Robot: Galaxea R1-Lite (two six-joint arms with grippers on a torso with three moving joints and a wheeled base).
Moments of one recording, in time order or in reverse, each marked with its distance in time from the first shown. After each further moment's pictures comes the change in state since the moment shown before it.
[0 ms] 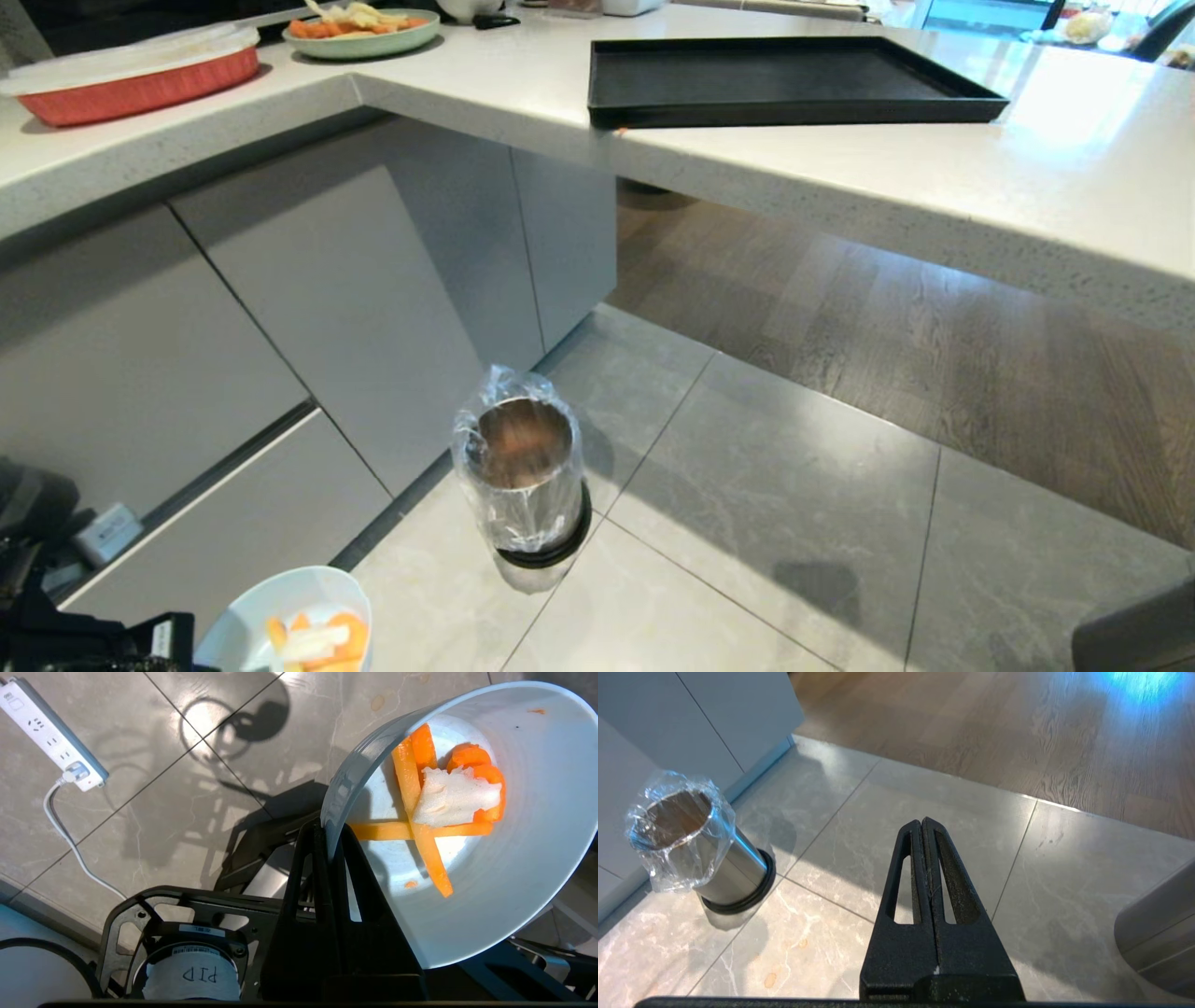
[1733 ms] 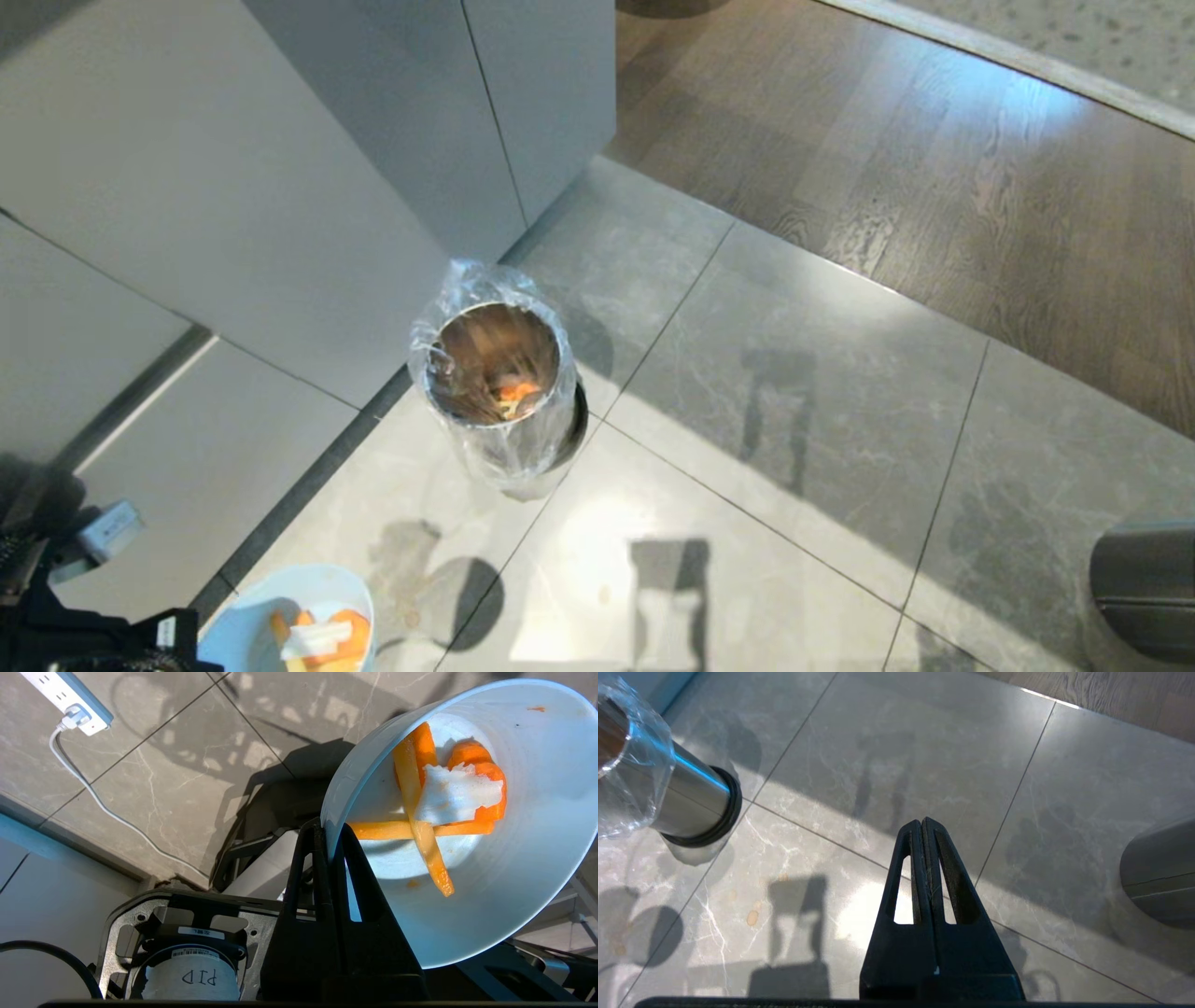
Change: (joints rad) left arm 0.000 0.007 -0.002 -0.004 0.002 0.000; right arm 0.000 0.000 0.000 0.000 0.000 0.000
